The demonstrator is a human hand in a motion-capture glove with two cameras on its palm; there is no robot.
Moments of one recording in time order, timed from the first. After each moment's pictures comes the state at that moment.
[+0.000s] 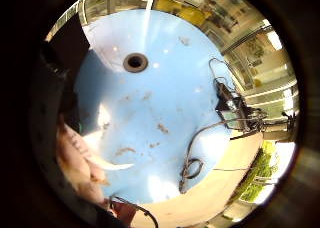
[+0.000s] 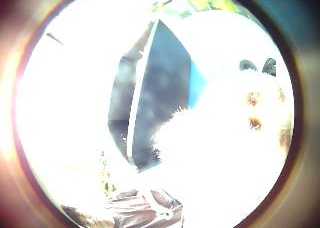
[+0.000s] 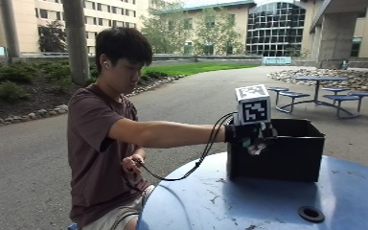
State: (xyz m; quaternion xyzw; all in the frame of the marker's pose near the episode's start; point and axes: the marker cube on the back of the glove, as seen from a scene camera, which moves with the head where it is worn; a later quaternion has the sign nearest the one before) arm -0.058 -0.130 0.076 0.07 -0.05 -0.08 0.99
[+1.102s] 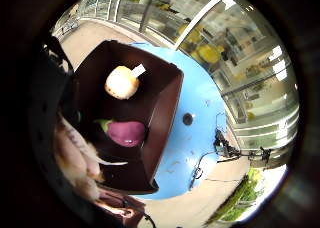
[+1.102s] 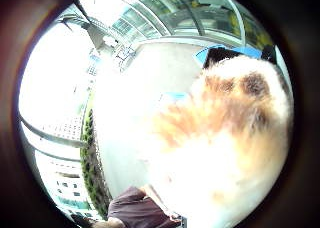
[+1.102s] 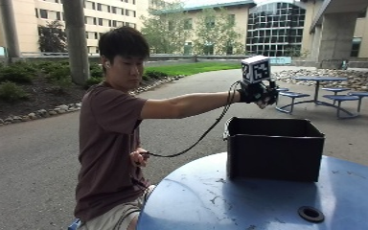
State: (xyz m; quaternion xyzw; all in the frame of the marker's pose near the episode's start) arm -0.371 -0.139 0.044 0.07 0.03 -0.21 0.97
